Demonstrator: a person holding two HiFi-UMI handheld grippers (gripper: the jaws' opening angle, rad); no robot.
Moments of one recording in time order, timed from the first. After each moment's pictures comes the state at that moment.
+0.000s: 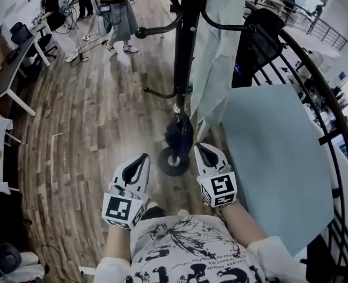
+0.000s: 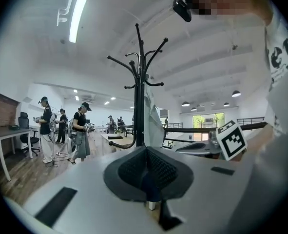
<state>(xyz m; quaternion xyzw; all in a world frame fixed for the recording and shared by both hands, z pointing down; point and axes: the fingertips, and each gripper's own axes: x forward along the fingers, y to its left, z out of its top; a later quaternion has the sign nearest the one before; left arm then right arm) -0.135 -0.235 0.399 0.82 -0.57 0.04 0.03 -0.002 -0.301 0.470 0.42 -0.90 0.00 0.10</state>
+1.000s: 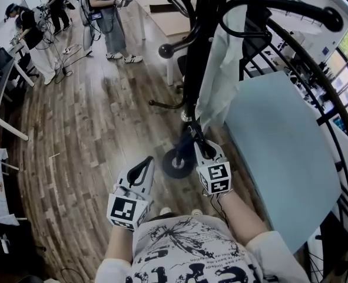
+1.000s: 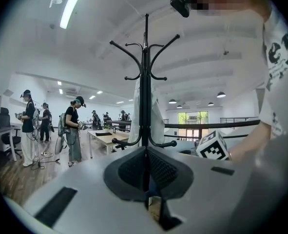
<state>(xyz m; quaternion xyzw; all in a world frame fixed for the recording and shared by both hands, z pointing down) -0.191 -0.287 0.423 0.87 -0.48 0.06 0.04 -0.046 -0.368 0.541 0.51 -0.85 0.06 0.15</state>
